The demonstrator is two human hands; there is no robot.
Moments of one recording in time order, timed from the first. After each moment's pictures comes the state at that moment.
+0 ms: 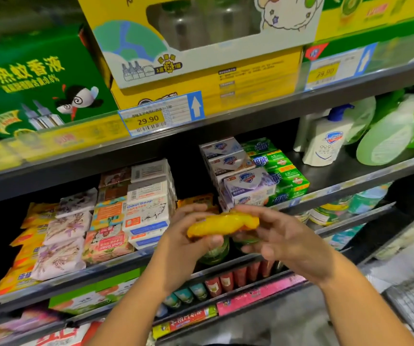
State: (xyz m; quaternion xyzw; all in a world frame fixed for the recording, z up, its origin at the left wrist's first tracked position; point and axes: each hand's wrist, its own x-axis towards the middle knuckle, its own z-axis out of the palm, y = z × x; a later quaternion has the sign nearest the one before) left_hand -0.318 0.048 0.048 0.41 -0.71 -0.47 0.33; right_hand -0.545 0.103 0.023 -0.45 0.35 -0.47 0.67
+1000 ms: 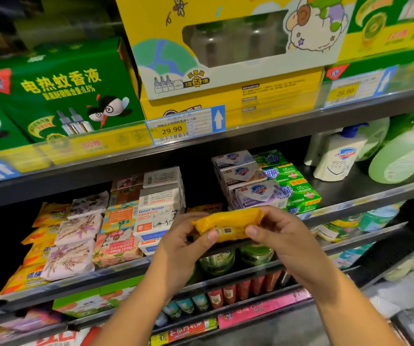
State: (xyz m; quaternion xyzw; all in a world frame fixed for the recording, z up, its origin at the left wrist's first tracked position) left_hand -0.304 0.043 0.054 0.45 -0.65 -0.50 0.35; right_hand -0.514 0.087 0.046 -0.45 0.48 -0.56 0.51
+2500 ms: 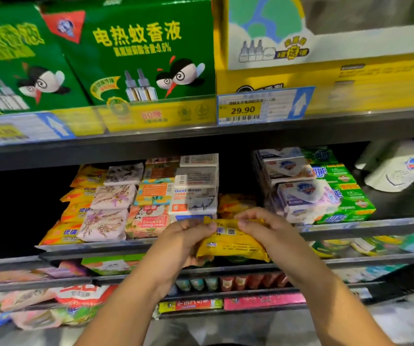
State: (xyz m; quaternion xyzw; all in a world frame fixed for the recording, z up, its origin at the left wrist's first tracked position) left_hand -0.256 0.040 0.060 0.51 -0.40 -0.68 0.35; right_hand -0.451 0.047 0.044 -0.50 0.56 -0.38 0.54
